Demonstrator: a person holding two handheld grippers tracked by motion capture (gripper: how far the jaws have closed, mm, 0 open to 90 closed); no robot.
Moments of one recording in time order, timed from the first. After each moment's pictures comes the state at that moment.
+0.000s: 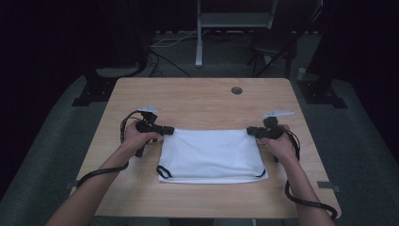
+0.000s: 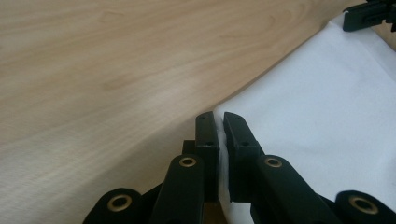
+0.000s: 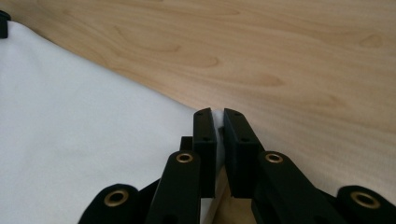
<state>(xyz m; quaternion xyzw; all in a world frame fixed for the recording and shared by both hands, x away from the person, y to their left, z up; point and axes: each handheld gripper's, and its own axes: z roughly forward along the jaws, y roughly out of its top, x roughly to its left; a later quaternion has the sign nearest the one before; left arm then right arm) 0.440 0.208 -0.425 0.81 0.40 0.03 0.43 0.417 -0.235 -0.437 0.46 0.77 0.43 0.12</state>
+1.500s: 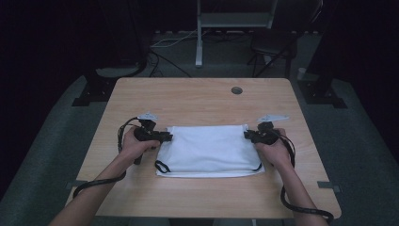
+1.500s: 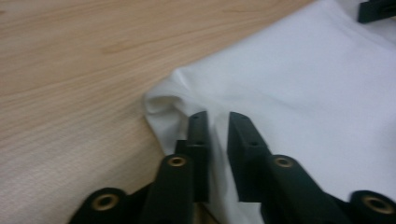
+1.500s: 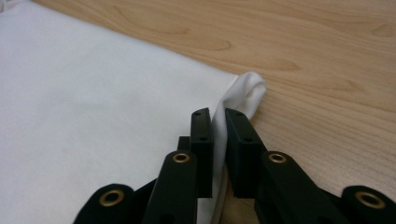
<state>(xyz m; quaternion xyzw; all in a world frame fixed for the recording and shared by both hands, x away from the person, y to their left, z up) 0.414 0.206 -0.435 0.81 0.41 0.07 0.41 0.399 -0.220 -0.443 0.46 0.78 0.41 0.15</state>
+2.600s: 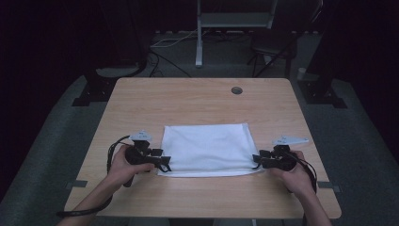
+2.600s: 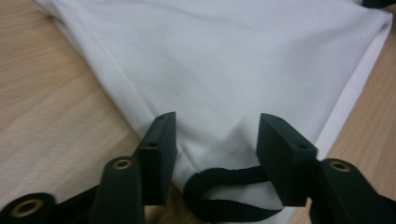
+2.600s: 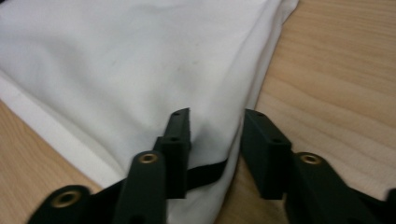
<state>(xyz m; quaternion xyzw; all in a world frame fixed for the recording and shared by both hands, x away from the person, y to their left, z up) 0.333 0.209 -0.429 0.84 0.37 0.04 0.40 0.311 -0.248 -0.441 0.46 0.78 0.41 0.12</state>
